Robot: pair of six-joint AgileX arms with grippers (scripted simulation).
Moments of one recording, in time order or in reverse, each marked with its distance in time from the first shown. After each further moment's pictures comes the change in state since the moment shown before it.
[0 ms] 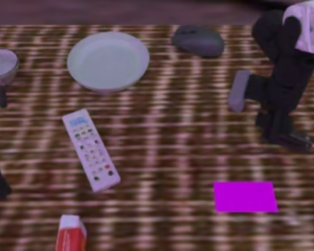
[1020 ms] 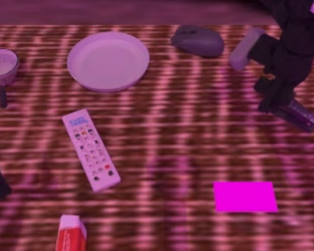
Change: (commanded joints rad) left arm 0.000 0.000 0.000 0.000 0.000 0.000; right arm 0.023 -0.096 0.136 -0.115 0.037 0.281
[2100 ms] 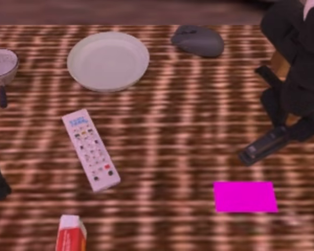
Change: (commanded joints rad) left arm 0.000 0.000 0.000 0.000 0.000 0.000; right arm 0.066 -0.198 -0.290 0.004 0.026 2.074
